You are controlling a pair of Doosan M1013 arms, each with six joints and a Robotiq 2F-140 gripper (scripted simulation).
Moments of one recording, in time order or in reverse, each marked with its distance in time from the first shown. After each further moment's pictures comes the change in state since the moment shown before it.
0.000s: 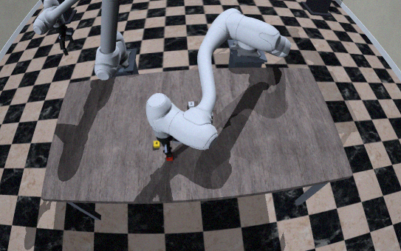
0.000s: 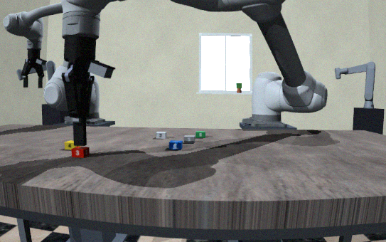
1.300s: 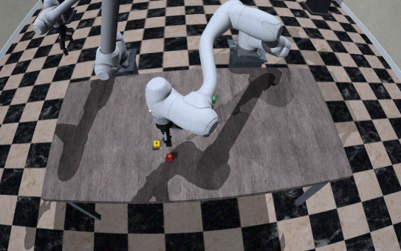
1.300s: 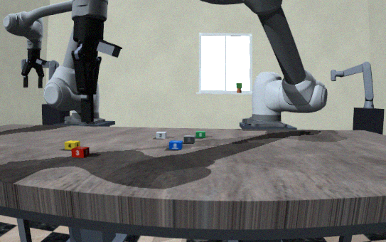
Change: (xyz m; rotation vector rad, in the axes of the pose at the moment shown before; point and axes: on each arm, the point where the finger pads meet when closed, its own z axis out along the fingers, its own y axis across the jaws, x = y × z) left arm 0.005 -0.034 -0.053 0.002 0.002 0.000; right arm 0.000 0.000 0.000 0.000 0.000 0.000
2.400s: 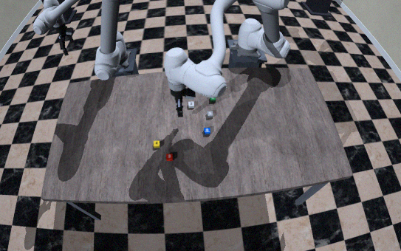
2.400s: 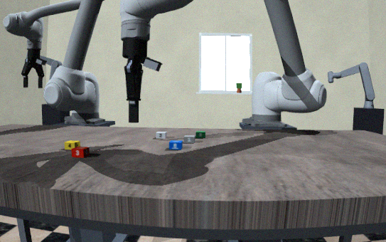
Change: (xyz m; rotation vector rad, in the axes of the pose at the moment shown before) left arm 0.065 -0.191 0.019 -0.008 -0.006 0.000; right arm 0.000 0.000 0.000 0.000 0.000 0.000
